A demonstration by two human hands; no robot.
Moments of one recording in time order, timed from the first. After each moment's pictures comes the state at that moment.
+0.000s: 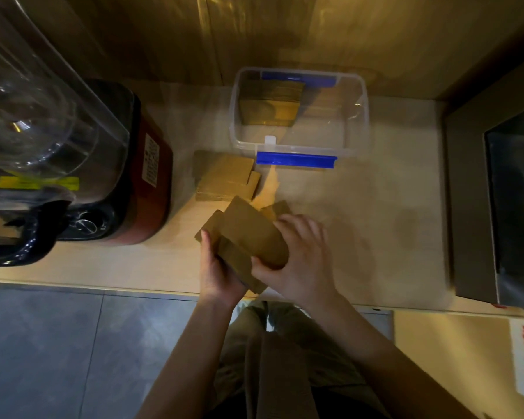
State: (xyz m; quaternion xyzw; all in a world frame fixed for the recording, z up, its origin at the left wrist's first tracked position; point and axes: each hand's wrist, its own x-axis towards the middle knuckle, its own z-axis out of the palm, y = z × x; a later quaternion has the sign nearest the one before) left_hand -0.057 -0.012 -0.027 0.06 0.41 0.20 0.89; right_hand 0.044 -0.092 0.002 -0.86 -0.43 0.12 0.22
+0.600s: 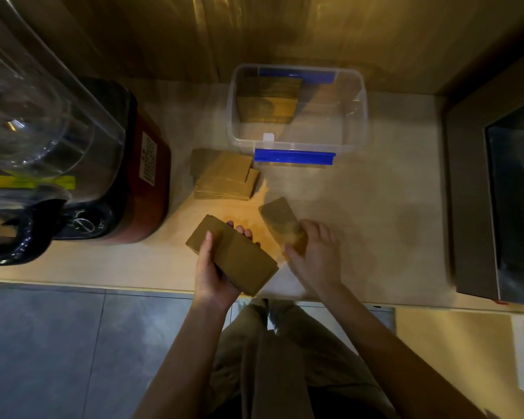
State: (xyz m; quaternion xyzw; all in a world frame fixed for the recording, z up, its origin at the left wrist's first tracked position) left_hand -0.066 -0.012 -0.038 0.06 0.34 0.23 0.91; right_hand 0.071 -0.114 -0.067 -0.90 -0.31 0.24 0.19
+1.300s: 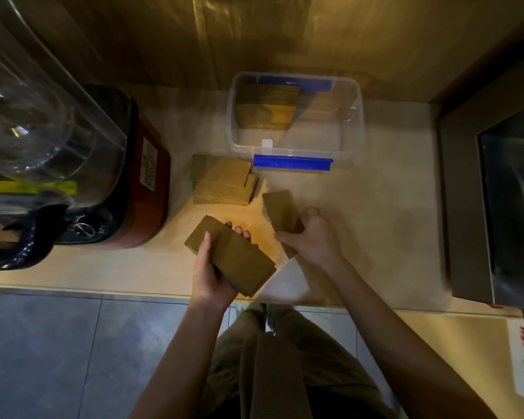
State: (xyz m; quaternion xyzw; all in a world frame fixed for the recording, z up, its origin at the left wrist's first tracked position) left_hand -0.064 -0.005 -0.037 0.05 0.34 0.22 0.91; right_hand 0.098 -0.081 -0.035 -0.87 -0.24 0.34 0.25
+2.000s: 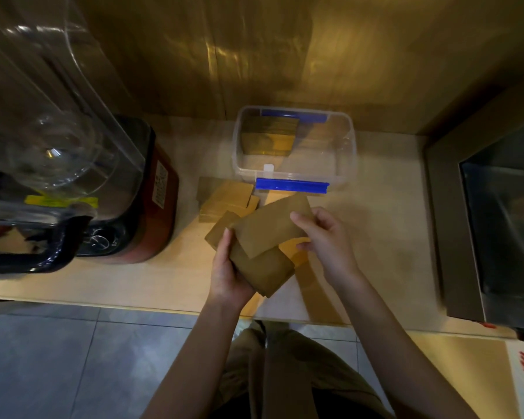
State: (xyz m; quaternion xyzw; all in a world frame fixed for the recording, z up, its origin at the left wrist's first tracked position) left_hand -0.034 -0.007 -0.001 0.12 0.39 0.20 0.89; right_hand 0.097 -0.079 0.033 -0.70 -0.09 0.40 0.58
